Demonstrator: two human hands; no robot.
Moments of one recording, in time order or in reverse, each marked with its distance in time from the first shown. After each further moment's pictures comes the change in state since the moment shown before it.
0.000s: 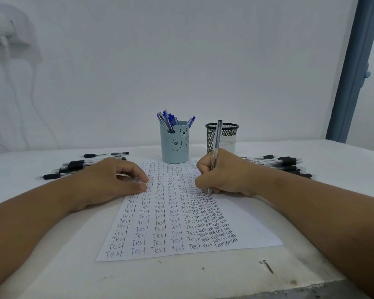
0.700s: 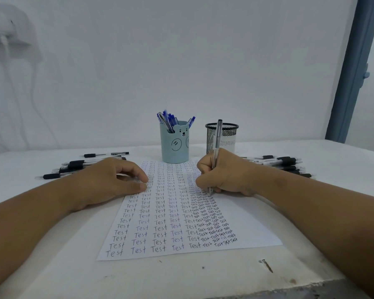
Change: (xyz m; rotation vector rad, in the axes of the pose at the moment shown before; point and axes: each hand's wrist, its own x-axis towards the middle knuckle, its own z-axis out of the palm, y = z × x) left_hand -0.001 0.000 0.000 -0.006 -0.016 0.002; right_hand 0.003 0.004 -0.001 0.021 -0.012 -0.014
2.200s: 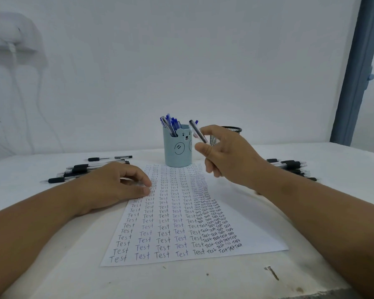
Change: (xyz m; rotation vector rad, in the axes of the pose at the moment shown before) left_hand 0.001 0.001 0.000 0.010 0.005 -0.019; right_hand -0.002 -0.026 -0.009 -0.128 0.302 -0.150
